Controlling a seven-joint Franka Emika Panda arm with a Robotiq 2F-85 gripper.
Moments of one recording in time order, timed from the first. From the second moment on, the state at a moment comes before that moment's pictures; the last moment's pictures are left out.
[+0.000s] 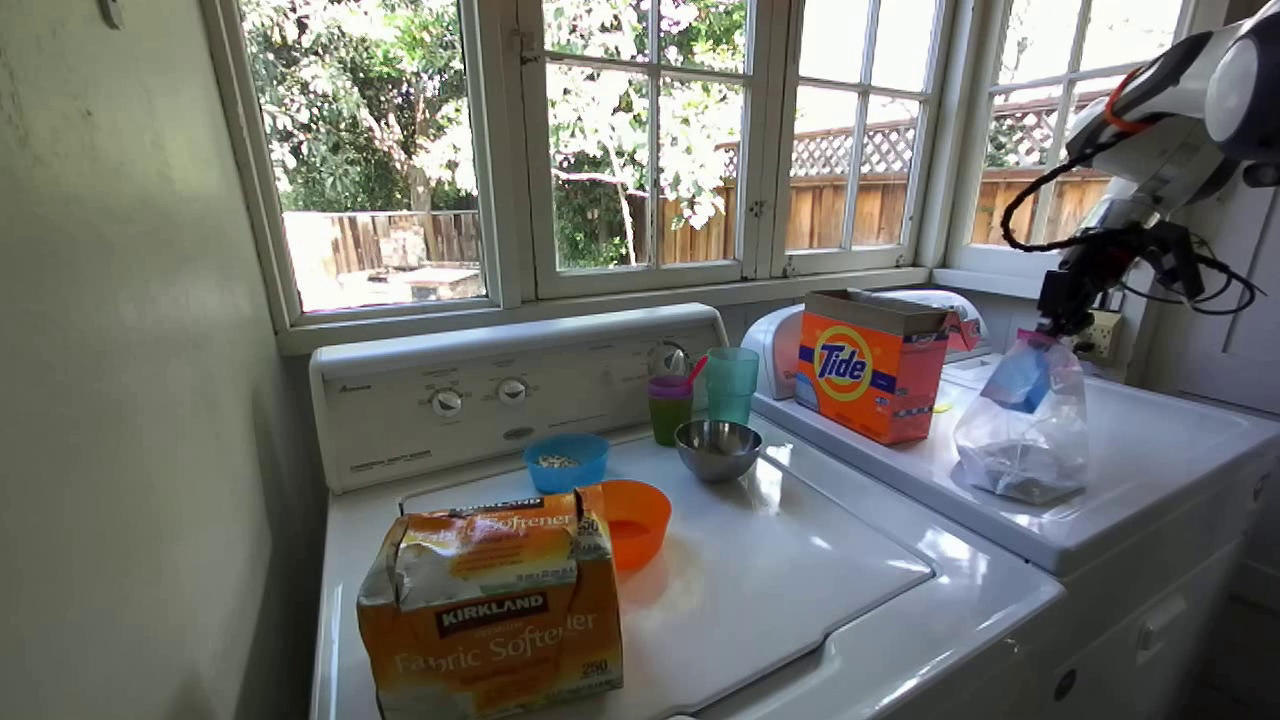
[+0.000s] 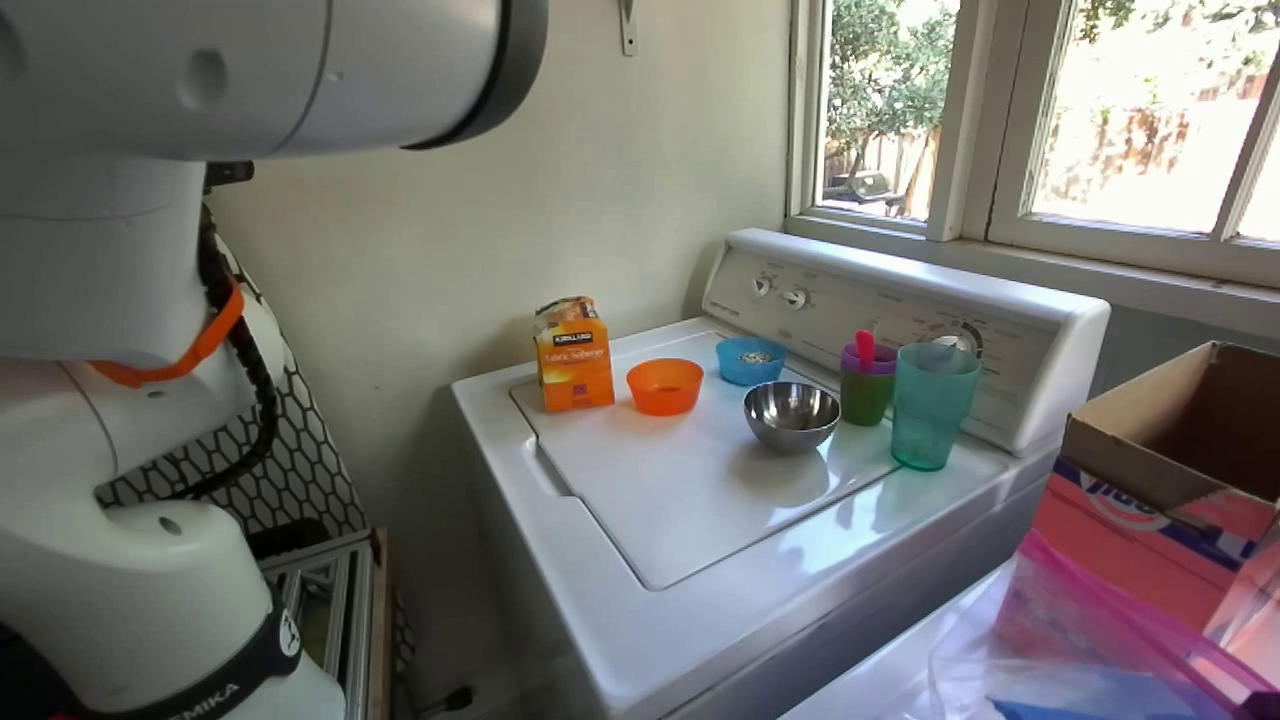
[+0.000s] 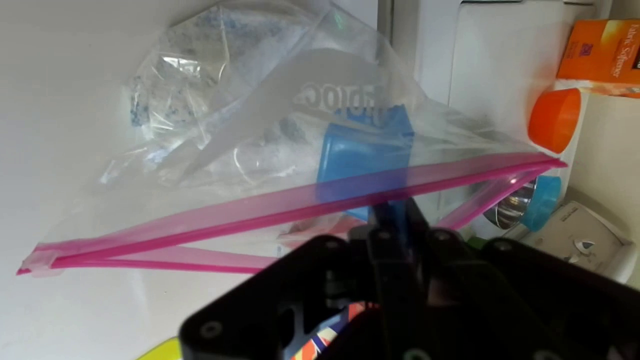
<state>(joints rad) -0.80 0.70 -0.09 -1.14 0.47 1.30 -0.93</state>
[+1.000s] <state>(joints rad) -0.90 0.80 -0.07 -1.00 0.47 1.17 -0.91</state>
